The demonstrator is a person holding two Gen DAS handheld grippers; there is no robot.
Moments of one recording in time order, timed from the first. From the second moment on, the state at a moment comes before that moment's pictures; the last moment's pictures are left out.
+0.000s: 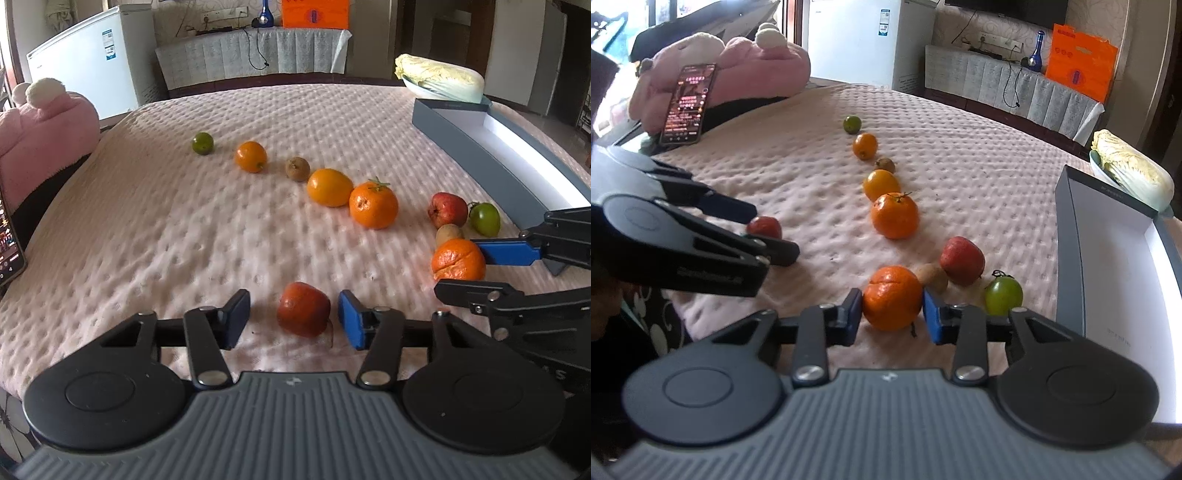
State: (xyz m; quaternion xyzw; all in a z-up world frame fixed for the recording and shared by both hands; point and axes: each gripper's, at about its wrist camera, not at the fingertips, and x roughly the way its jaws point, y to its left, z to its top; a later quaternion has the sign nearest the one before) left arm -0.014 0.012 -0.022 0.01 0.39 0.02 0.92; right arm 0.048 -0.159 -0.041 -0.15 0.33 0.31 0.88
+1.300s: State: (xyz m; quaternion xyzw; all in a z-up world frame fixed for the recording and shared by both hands) left arm -0.014 0.012 -0.025 0.00 0.39 0.01 0.92; right arm 0.042 -0.167 -0.038 -0.11 0.34 0.33 0.87
